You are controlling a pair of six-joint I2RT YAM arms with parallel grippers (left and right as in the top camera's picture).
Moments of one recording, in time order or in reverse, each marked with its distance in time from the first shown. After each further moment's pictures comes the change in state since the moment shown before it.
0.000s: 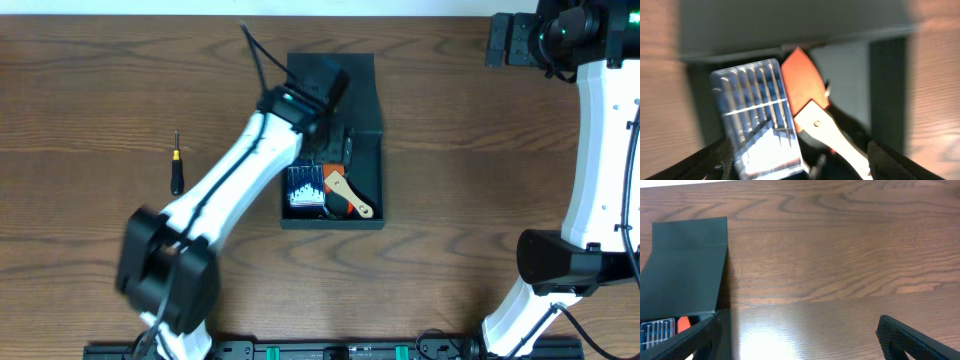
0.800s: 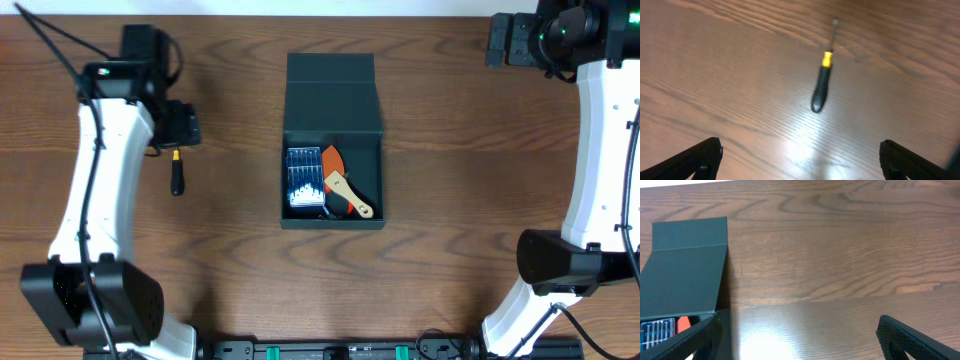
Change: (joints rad) left arm 0.586 -0.134 0.004 -0.257 -0.312 0.246; right arm 0.000 0.000 0.000 0.000 0.000 0.000
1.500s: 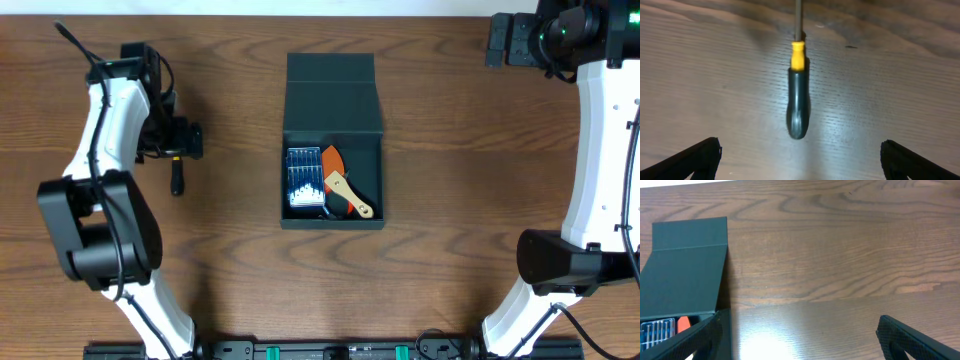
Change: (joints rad) left arm 0.090 0.294 -0.011 0.061 0.205 0.199; right arm 0.000 0.000 0.000 0.000 0.000 0.000
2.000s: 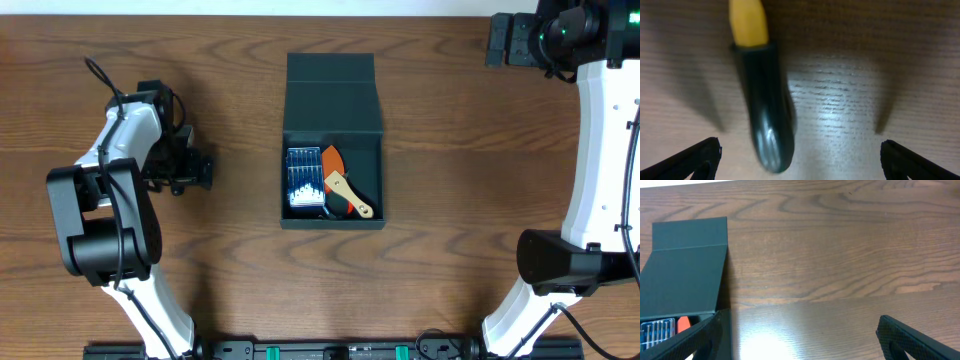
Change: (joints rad) left arm 0.014 0.021 -0.243 0.172 0.055 0.068; right arm 0.000 0.000 0.000 0.000 0.000 0.000
